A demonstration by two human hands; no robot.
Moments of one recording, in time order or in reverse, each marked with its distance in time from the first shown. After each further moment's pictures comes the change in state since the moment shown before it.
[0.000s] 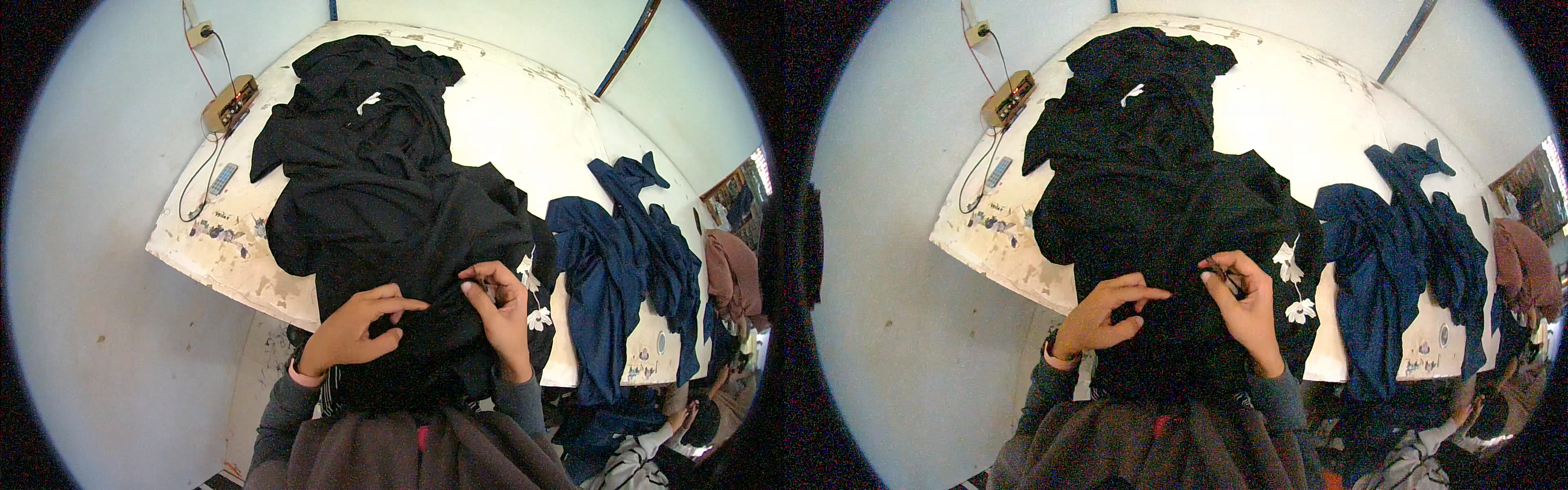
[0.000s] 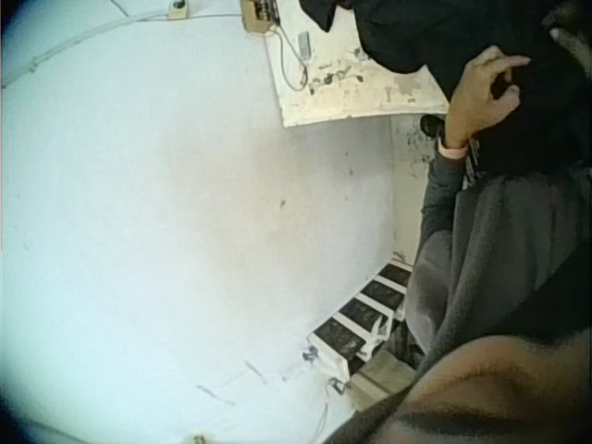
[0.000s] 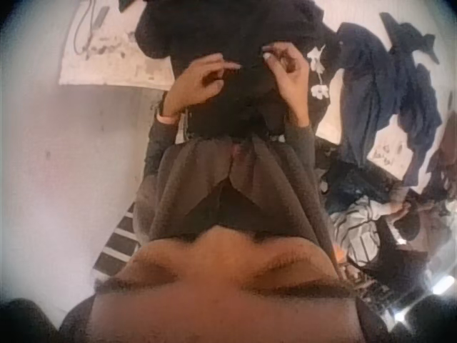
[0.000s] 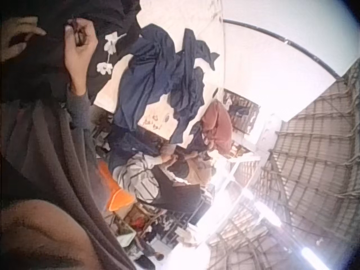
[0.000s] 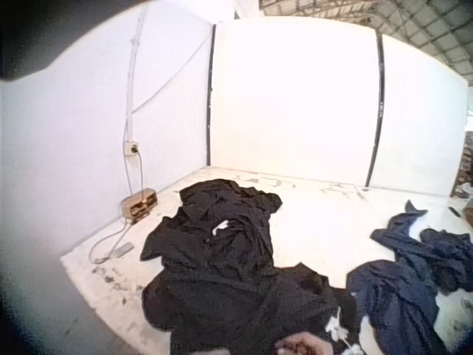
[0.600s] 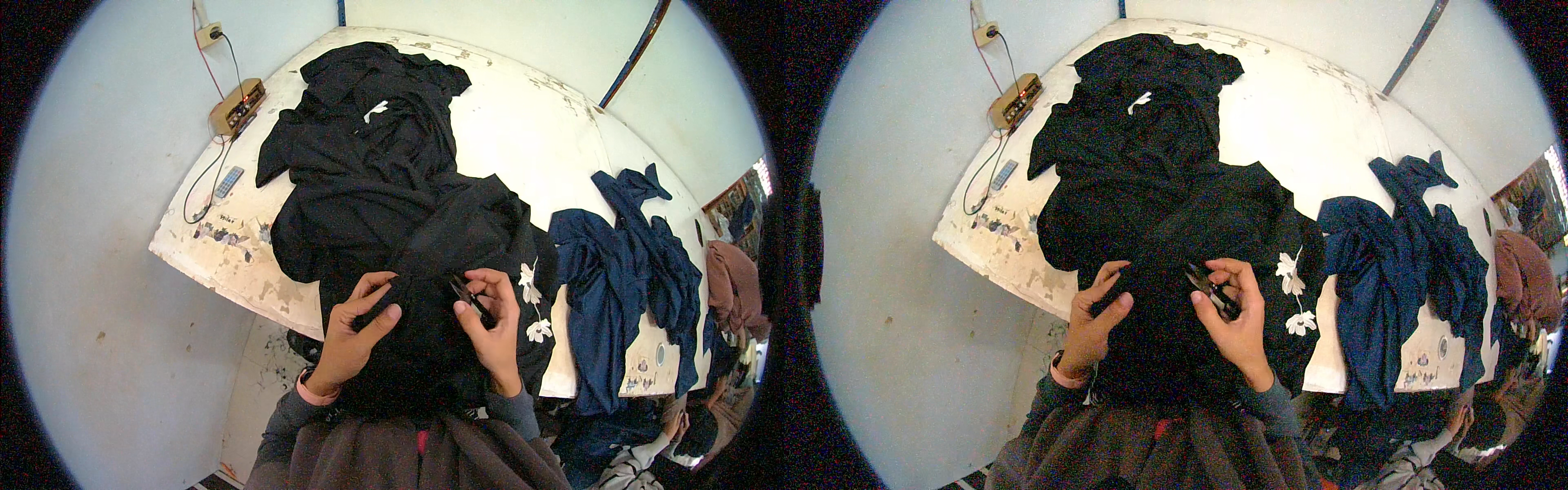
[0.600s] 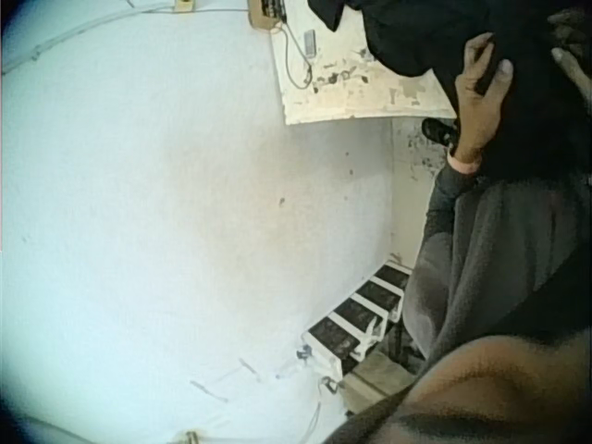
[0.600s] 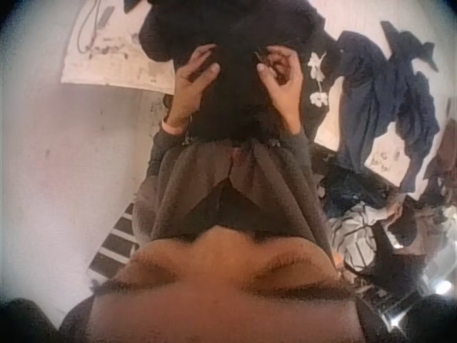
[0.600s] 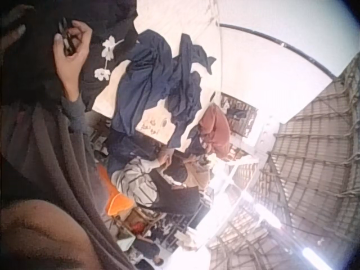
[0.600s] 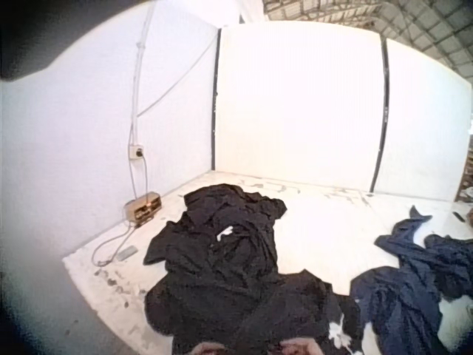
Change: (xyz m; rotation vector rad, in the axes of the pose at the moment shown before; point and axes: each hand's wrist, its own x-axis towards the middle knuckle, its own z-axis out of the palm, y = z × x) left_hand -0.004 0.012 0.020 -0.542 0.523 -0.120; right_hand -0.001 -0.007 0.015 -0.114 0.084 -0.064
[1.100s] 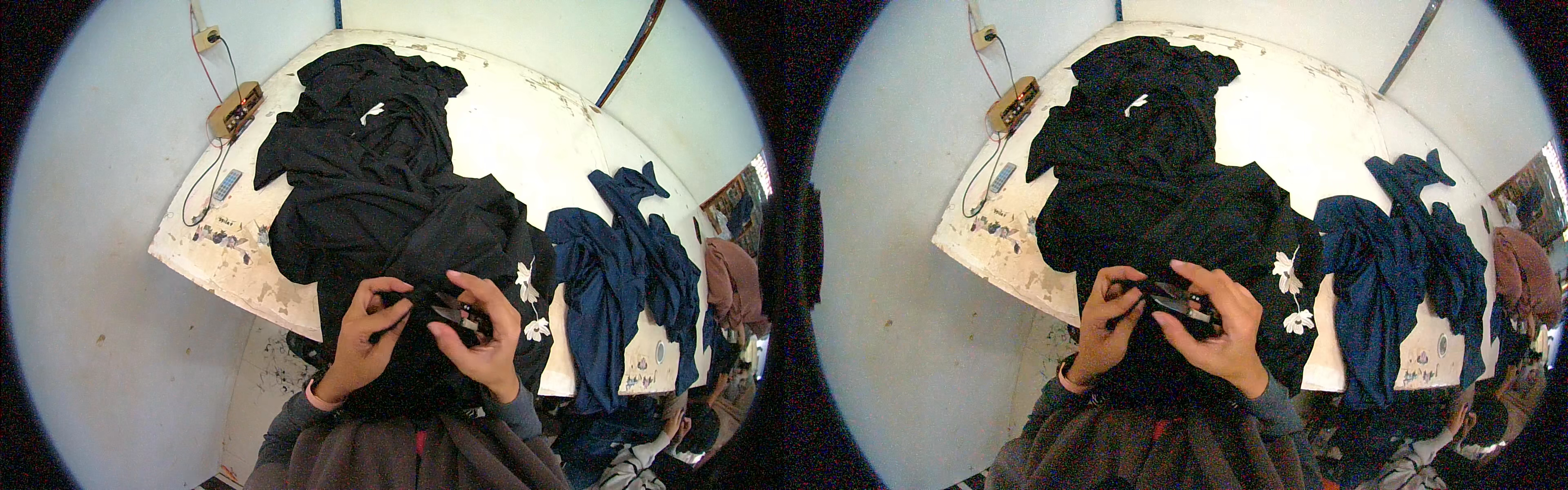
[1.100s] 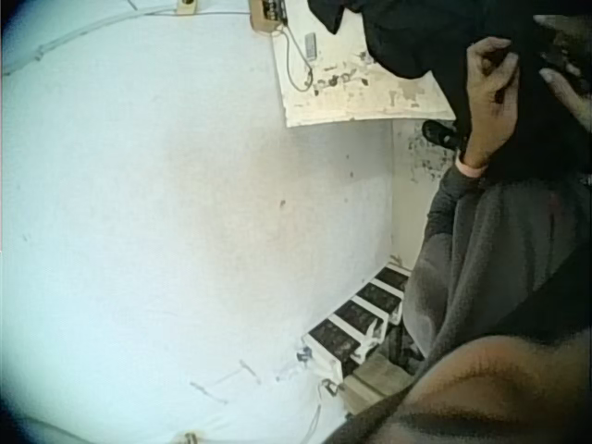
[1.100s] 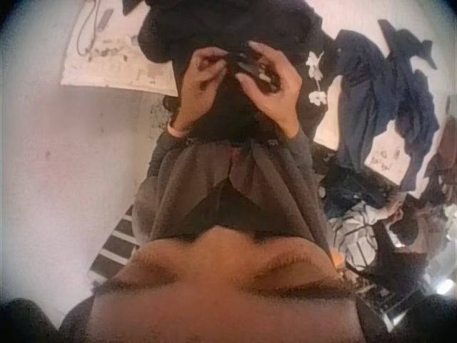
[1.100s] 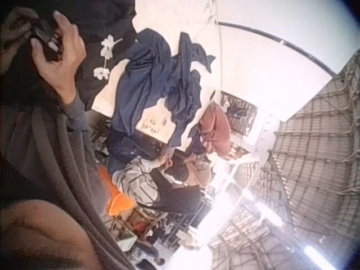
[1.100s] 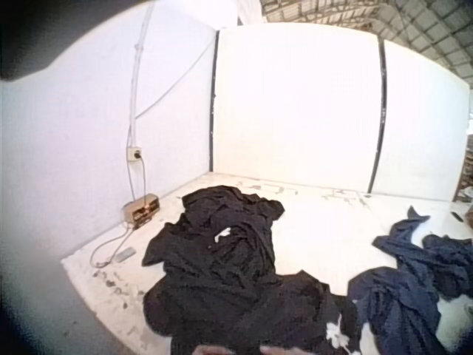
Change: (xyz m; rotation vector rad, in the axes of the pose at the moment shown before) left_hand 0.001 -0.013 0.012 0.478 -0.013 0.395; right_hand 0.006 -0.032 0.015 -0.262 0.015 -0.513
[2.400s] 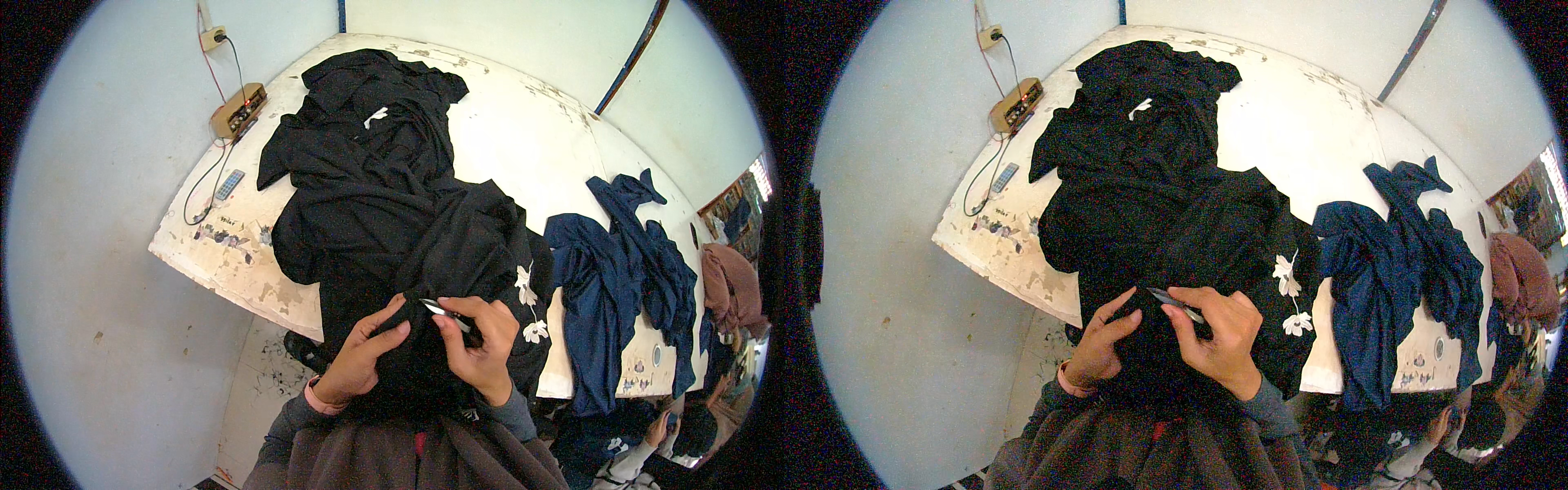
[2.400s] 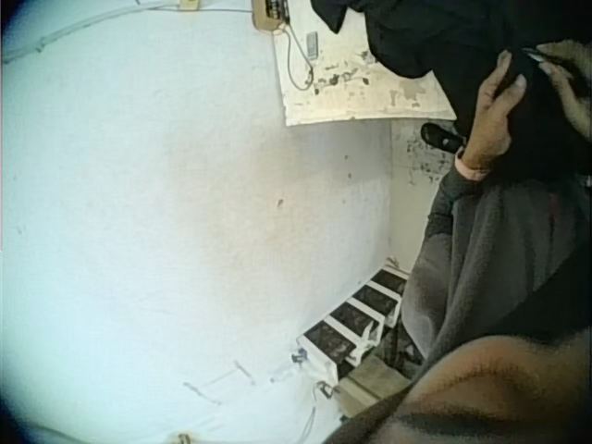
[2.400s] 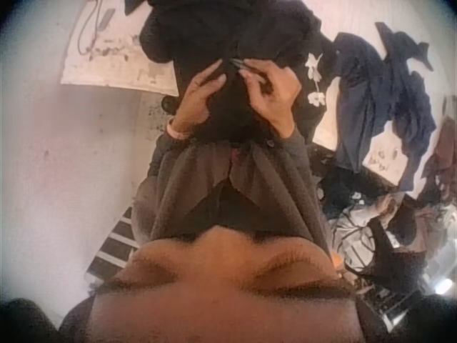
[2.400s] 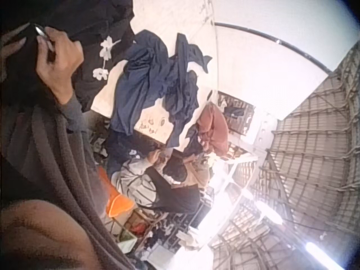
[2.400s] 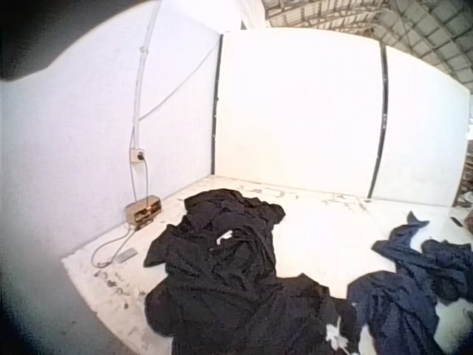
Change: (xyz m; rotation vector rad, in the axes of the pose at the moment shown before) left_hand -0.003 0.036 -0.008 -0.987 0.036 -0.996; right_hand -0.014 0.004 -0.003 -0.271 -0.056 -0.143
